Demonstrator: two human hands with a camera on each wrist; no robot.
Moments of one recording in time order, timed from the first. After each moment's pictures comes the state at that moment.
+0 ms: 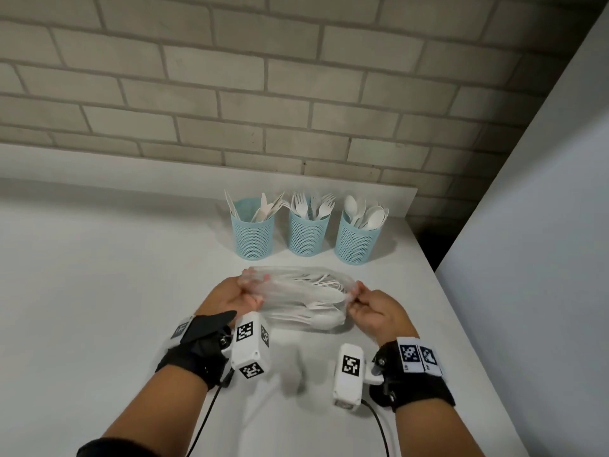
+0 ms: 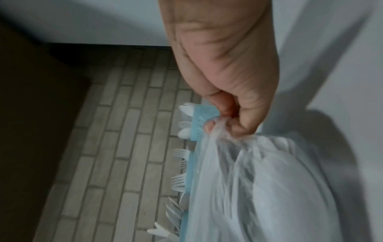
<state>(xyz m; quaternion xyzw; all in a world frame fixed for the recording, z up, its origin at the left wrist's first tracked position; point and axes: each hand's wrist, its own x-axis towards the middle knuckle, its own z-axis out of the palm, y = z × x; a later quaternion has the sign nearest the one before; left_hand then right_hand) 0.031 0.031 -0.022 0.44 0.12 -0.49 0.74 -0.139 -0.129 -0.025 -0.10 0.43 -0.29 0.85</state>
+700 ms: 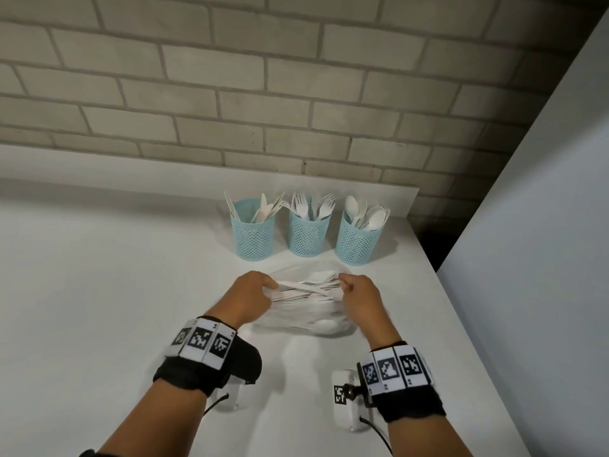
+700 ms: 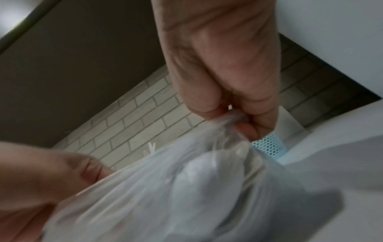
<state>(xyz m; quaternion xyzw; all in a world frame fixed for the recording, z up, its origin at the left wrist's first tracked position) 0.010 0.027 -0.009 0.85 -0.34 -0.23 0.33 -0.127 -0.113 -0.019 -0.81 0.44 -0.14 0.36</state>
